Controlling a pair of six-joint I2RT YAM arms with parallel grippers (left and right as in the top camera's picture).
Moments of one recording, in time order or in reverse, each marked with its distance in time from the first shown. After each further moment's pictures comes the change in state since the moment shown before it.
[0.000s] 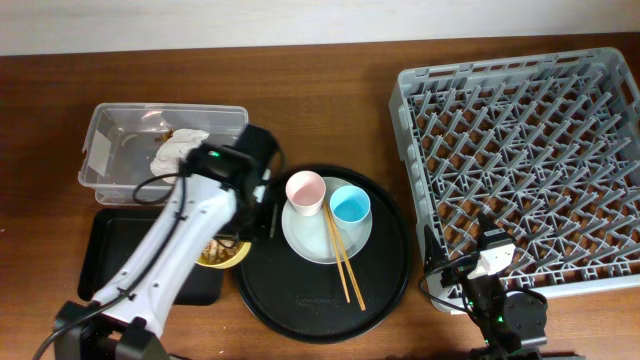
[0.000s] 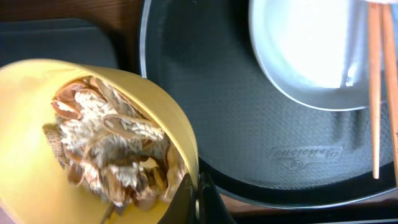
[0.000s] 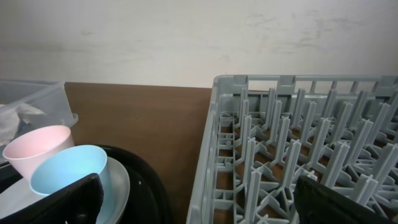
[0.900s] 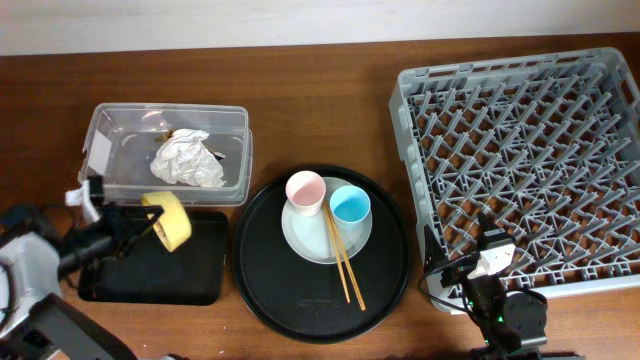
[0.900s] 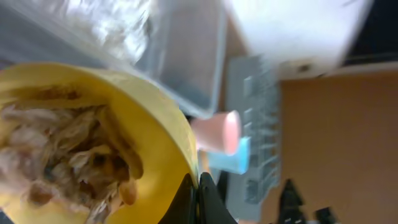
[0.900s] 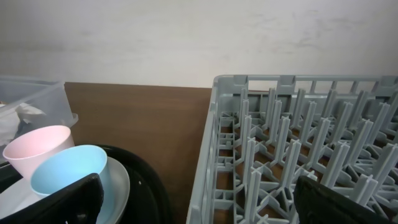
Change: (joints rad) left arm 1.123 0.000 -0.336 0.308 1.153 0.568; right arm 0.000 0.000 0.000 0.000 0.000 0.000
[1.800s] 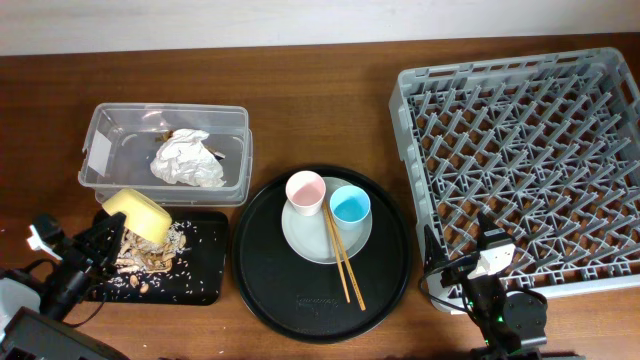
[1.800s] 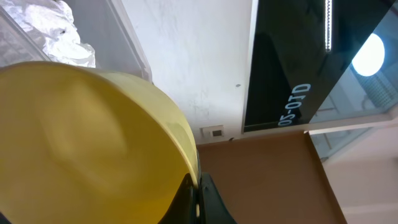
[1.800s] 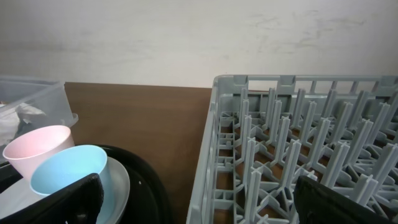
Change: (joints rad) left arm 0.246 0.000 -0.131 -0.101 0.392 0.142; right arm 0.000 0.000 0.000 0.000 0.000 0.000
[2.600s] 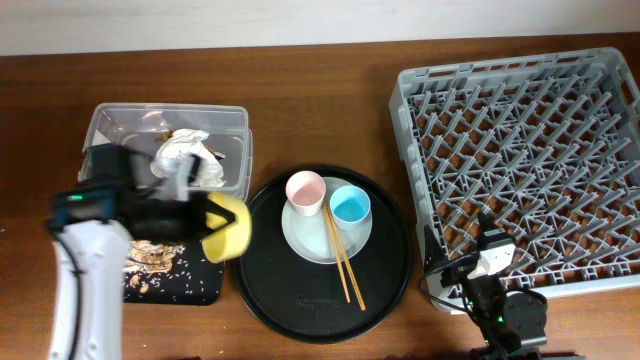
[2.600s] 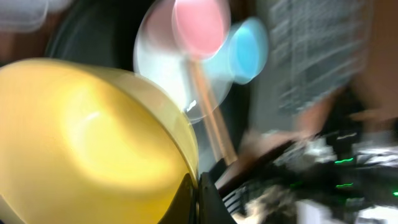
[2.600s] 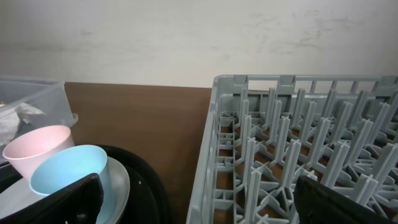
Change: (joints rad) left arm -0.886 -0.262 0.285 -0.100 -0.826 -0.406; right arm 0.000 0.000 0.000 0.000 0.000 0.000
